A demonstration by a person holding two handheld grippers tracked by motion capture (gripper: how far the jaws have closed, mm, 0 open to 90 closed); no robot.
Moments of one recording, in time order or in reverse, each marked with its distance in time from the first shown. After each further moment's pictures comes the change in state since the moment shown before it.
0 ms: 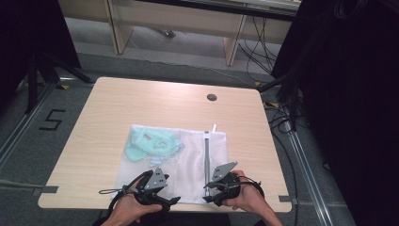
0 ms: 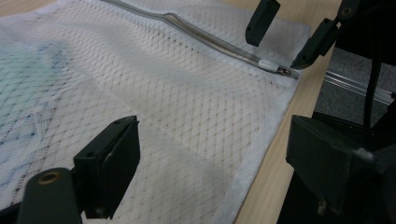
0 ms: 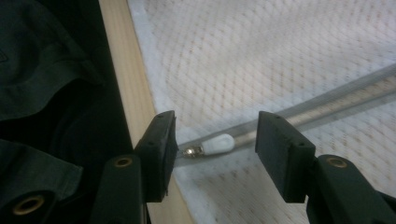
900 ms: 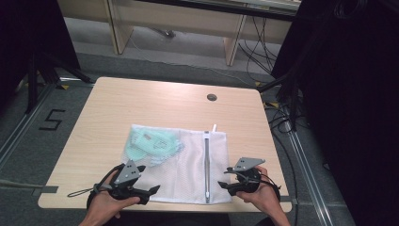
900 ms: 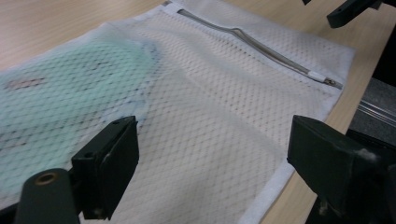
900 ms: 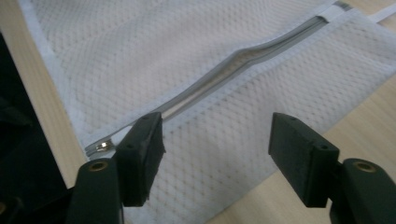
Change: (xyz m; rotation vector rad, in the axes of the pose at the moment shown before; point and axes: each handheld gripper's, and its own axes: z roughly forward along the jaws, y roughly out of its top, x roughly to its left) left arm 0.028 -0.013 -0.048 -0.077 0.112 -0.088; right arm -0.018 -0.030 -0.036 -0.205 -0.255 0.177
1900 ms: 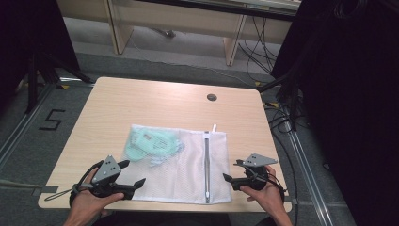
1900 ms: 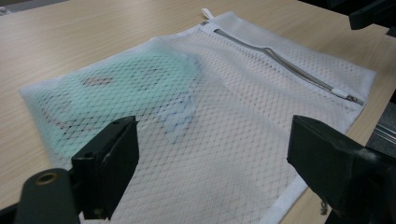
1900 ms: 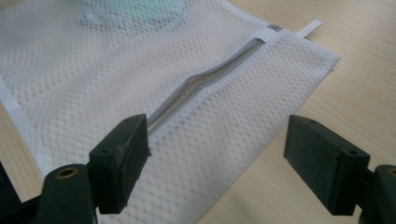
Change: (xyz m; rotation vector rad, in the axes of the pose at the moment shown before) left arm 0.028 -0.009 -0.040 -0.073 0.094 -0.060; right arm -0.016 -0.006 -0.015 -0.123 -0.117 0.109
